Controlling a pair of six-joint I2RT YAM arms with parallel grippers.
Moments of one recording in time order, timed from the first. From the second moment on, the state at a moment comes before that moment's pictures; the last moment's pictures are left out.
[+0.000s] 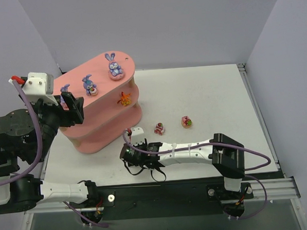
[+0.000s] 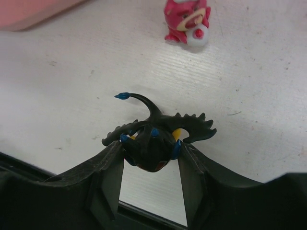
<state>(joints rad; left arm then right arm) -1.29 1.08 2.10 -1.27 -1.14 -0.26 1.33 1.82 1.25 -0.44 0.53 0.91</state>
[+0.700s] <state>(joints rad) -1.29 1.10 2.24 -1.27 -1.16 -0.20 1.20 1.90 2.08 -0.67 0.45 0.84</state>
